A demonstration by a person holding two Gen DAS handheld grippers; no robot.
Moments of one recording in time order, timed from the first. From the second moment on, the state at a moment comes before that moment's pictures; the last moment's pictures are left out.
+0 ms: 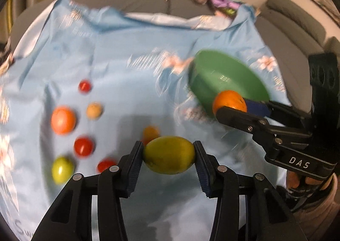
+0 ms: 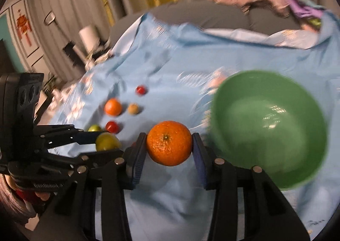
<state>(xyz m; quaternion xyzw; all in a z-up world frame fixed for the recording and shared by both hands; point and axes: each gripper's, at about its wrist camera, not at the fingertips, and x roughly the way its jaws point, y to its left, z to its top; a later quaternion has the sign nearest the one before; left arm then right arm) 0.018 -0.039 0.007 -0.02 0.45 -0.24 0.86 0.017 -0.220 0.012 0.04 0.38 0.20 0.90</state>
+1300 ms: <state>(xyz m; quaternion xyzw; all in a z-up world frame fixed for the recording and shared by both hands) 0.046 -0.064 0.049 -0.13 0.42 -0.27 0.86 -0.011 -0.323 0.022 0.10 0.36 0.04 0.93</state>
